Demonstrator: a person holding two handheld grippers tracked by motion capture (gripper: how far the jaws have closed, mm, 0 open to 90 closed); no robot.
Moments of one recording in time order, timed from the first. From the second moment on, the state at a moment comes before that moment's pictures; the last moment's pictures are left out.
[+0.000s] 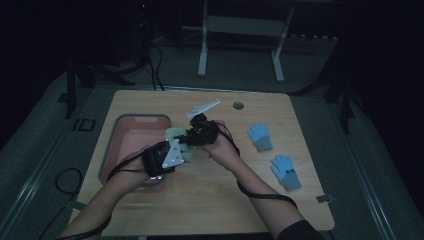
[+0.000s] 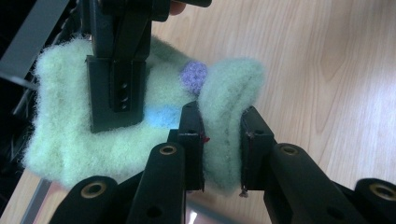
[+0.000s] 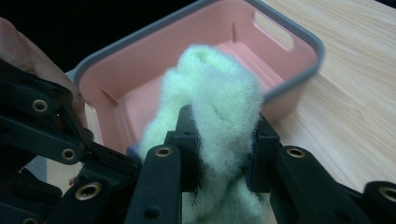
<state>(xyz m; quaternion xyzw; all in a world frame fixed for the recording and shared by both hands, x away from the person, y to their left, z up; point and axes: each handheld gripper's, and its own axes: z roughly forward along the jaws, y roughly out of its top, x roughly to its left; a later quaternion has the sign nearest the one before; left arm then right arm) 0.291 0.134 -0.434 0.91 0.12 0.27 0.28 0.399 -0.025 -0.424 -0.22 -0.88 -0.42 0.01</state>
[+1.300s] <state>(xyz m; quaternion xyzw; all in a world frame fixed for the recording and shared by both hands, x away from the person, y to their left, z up) 0.301 0.221 -0.491 0.93 0.17 0.22 0.23 0.415 0.091 -0.488 -0.21 -0.90 -0.37 0.06</state>
